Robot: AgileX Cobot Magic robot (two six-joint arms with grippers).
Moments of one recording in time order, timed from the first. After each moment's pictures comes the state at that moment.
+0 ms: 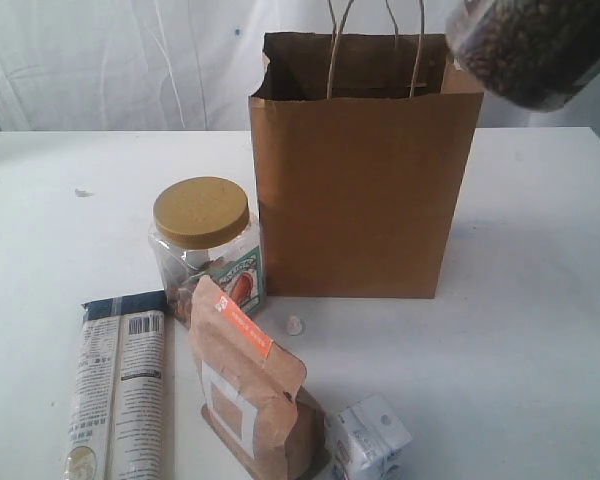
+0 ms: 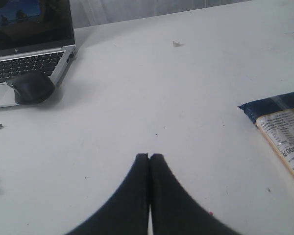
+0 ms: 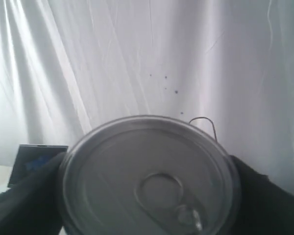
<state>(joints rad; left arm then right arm) 0.09 0.00 0.02 -0.09 0.35 0.24 0.59 0.70 -0.89 -0.53 0.18 0.73</state>
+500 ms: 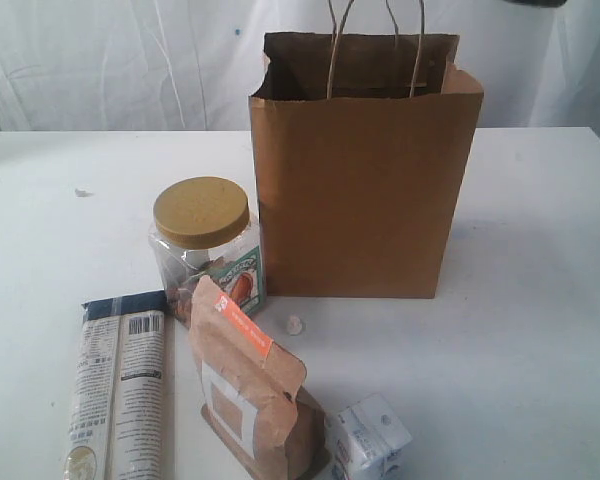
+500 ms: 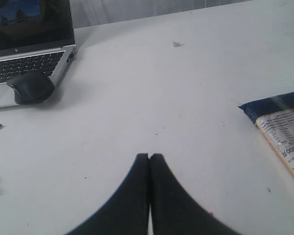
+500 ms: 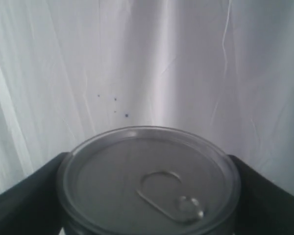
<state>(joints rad) 0.09 0.00 0.02 -0.09 0.35 0.24 0.34 1.06 -1.09 -0.57 -0.01 0.74</state>
